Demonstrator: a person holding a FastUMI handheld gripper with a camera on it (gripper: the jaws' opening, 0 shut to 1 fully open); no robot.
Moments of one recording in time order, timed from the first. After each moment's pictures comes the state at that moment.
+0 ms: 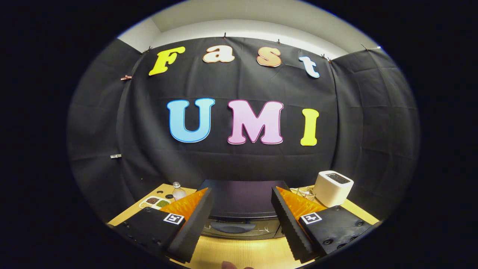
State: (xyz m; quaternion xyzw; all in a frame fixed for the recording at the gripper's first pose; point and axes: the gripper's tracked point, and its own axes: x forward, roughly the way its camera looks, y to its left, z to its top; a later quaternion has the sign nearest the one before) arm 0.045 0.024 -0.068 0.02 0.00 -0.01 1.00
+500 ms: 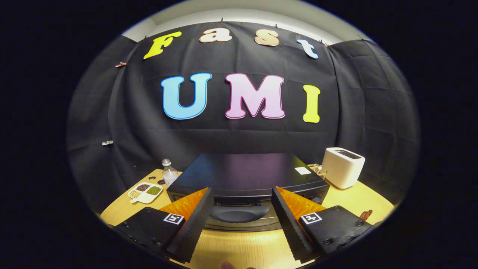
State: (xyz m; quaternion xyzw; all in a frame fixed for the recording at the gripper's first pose) arm 0.091 0.043 -0.173 0.04 0.07 -0.01 1.00
